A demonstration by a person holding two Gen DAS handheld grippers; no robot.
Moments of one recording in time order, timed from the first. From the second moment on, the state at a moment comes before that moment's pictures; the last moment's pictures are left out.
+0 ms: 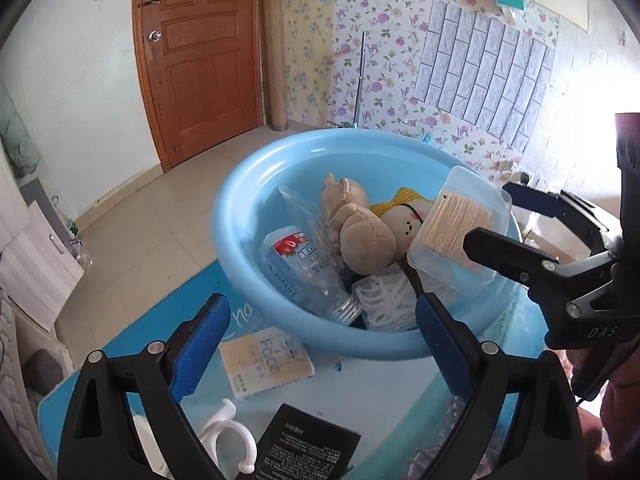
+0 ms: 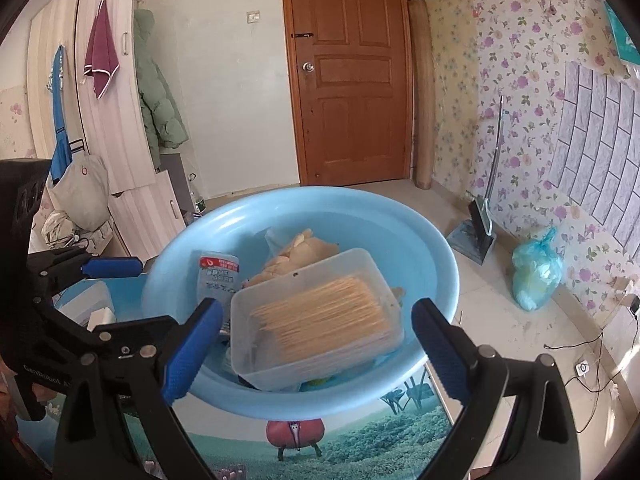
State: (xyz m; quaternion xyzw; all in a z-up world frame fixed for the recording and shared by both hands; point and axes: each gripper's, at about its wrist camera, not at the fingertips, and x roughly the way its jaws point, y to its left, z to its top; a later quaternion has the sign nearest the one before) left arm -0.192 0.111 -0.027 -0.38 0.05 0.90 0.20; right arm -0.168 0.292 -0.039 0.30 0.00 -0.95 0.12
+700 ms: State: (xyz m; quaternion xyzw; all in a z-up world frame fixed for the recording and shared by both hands) left arm -0.076 -0.018 -0.078 -0.44 -0.02 0.89 0.08; right arm -0.091 0.253 -0.073 0.38 0.01 -0.91 0.14
